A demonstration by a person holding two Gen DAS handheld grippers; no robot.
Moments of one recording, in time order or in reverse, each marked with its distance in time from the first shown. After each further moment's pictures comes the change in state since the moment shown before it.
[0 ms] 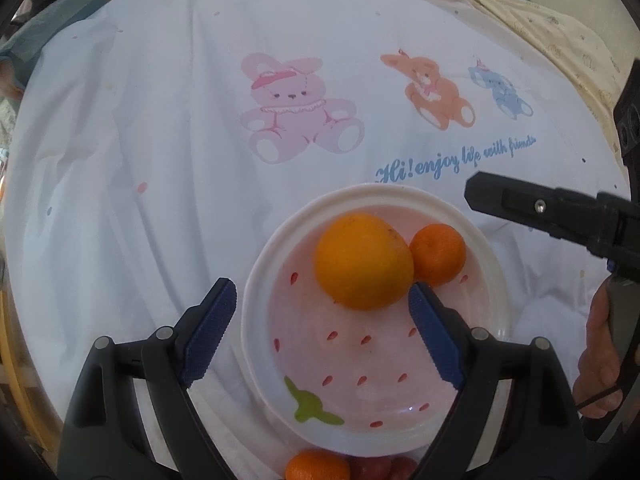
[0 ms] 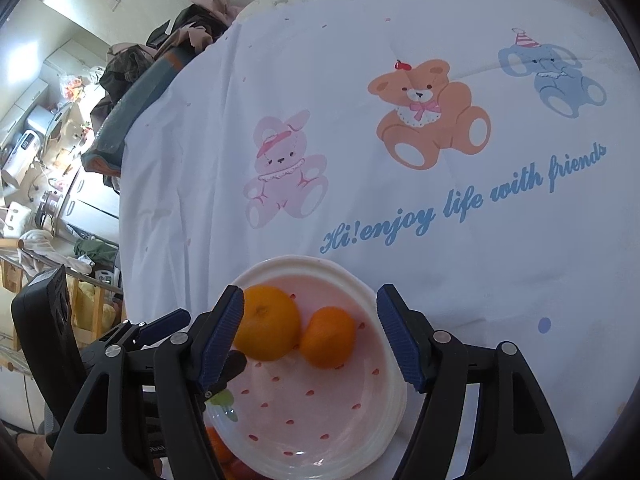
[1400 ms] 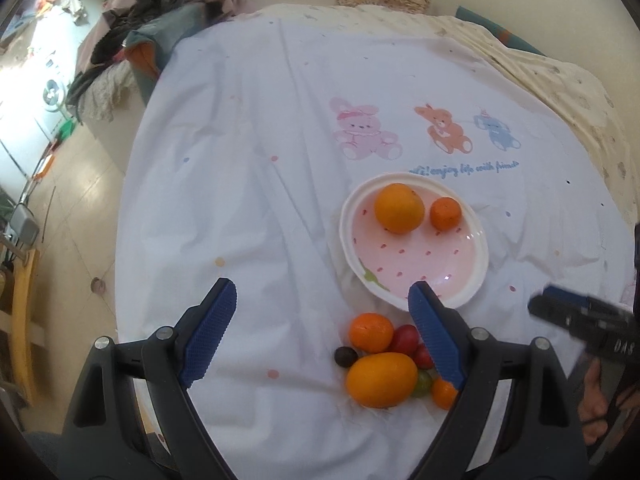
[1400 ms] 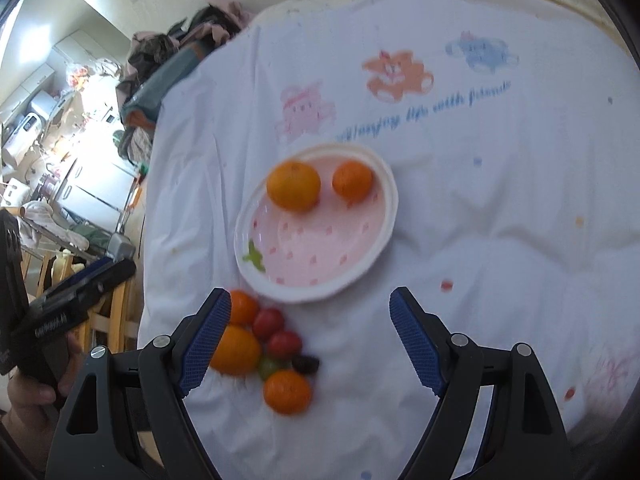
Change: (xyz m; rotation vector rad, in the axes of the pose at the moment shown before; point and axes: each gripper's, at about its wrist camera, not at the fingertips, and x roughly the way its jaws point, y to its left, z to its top) left arm -0.139 0.035 -0.111 -0.106 -0.195 0.114; right arm -0.090 0.034 -0.148 -0.019 -0.004 -0.060
